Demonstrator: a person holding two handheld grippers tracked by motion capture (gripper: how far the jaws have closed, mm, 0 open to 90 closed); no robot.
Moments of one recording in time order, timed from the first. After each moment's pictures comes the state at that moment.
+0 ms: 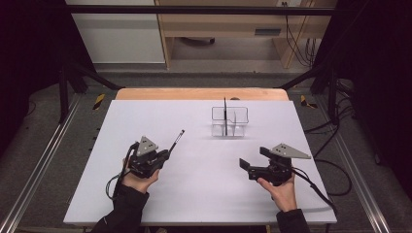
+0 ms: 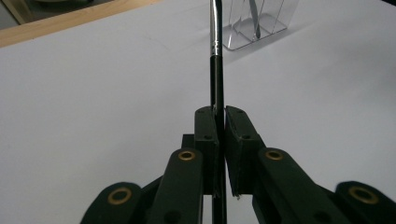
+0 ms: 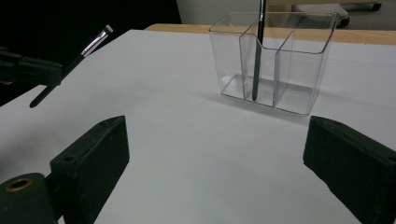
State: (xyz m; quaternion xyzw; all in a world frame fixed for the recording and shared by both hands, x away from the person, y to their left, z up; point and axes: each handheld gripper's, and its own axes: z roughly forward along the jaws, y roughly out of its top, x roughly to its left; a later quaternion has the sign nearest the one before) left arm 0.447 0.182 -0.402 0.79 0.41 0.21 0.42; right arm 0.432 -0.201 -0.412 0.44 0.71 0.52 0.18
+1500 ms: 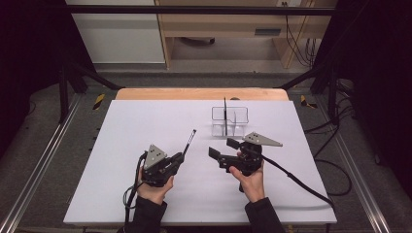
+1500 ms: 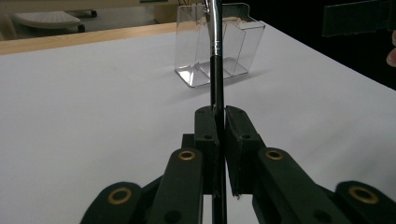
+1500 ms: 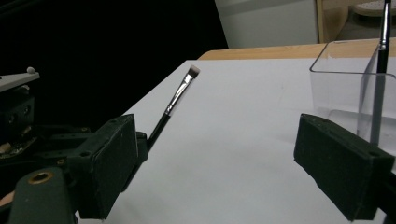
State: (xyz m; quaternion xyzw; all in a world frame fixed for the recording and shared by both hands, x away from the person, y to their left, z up) left arm 0.425 0.147 -0.414 0.73 0.41 0.20 0.51; right arm 0.451 -0.125 -0.390 0.43 0.67 0.60 0.09
